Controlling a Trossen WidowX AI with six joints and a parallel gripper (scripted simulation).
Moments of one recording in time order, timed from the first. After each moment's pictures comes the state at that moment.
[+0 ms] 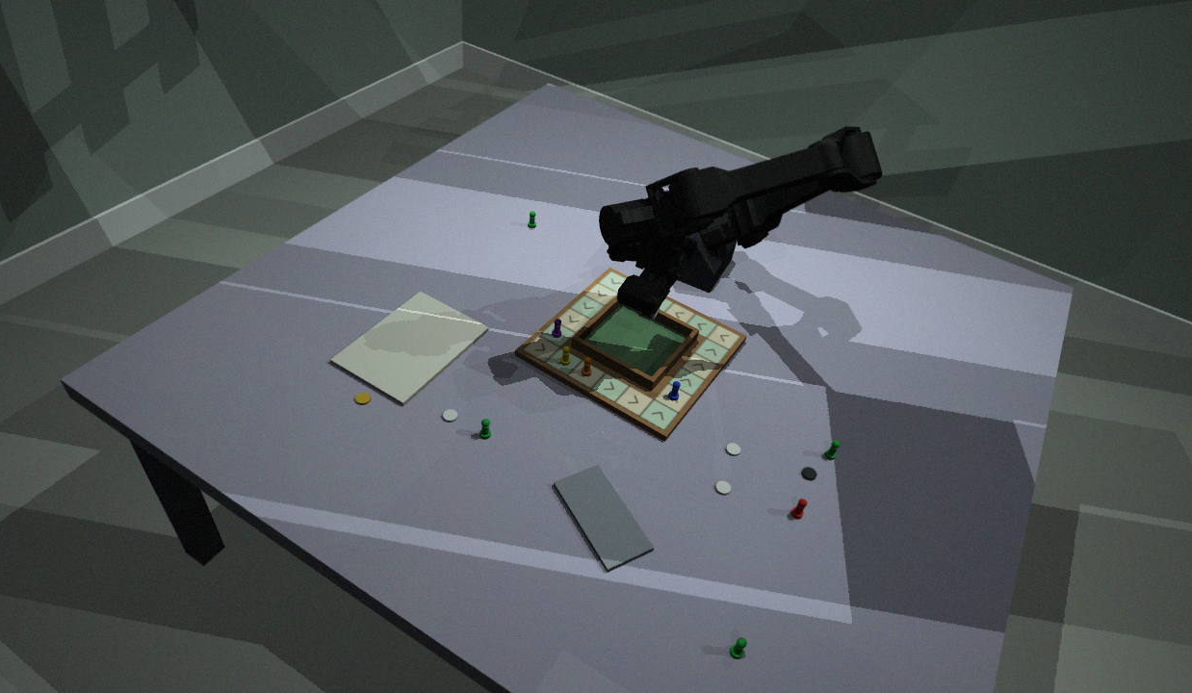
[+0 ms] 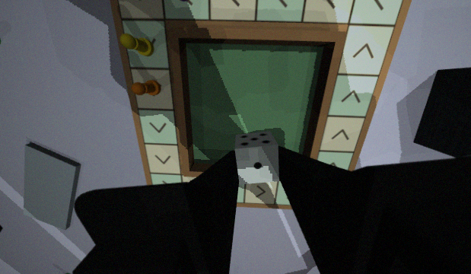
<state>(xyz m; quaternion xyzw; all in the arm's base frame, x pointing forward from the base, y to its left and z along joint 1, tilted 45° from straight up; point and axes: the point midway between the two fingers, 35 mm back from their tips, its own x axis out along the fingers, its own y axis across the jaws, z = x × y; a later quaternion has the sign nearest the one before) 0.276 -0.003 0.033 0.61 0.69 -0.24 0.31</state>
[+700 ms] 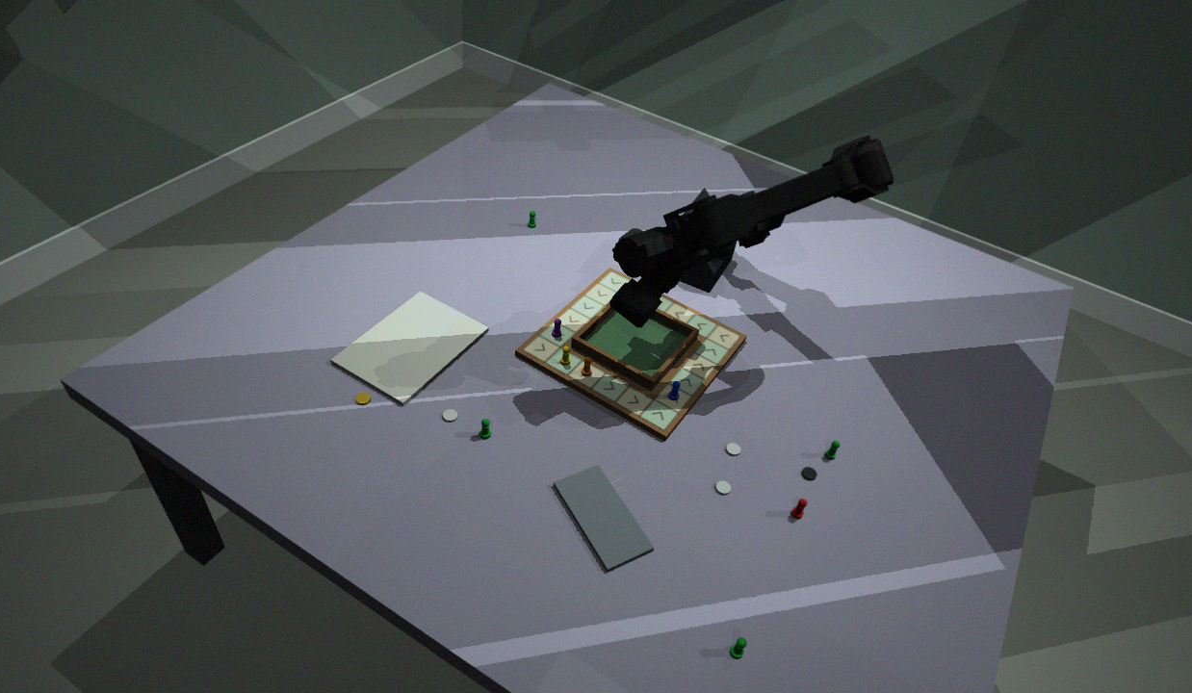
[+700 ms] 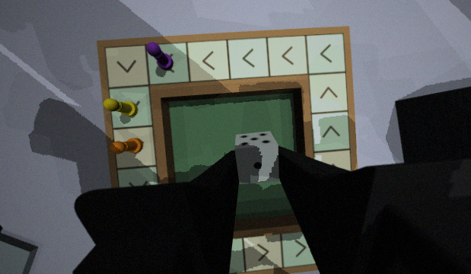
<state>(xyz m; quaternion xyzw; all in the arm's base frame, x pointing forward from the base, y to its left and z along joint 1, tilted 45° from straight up) 0.267 -0.003 0.010 0.54 0.66 -0.38 0.36</state>
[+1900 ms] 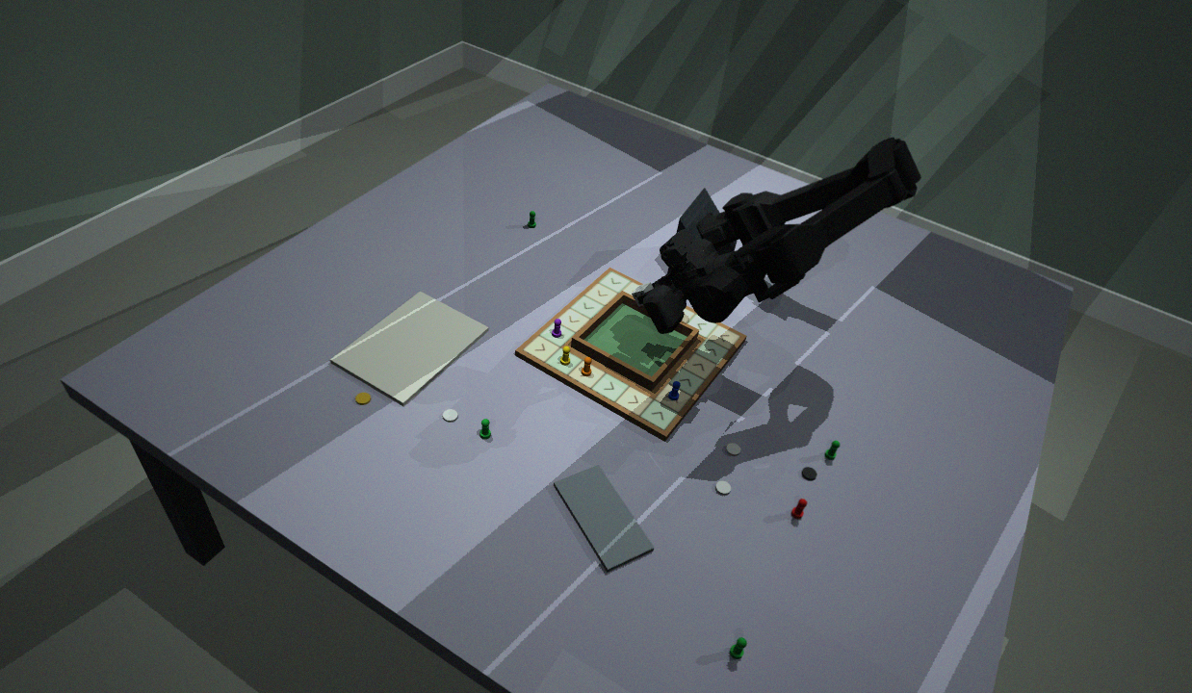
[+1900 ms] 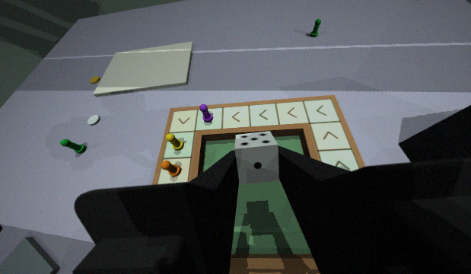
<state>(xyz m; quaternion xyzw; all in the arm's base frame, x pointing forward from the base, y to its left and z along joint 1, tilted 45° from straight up) 0.276 -0.003 0.047 0.46 0.51 -0.50 0.53</state>
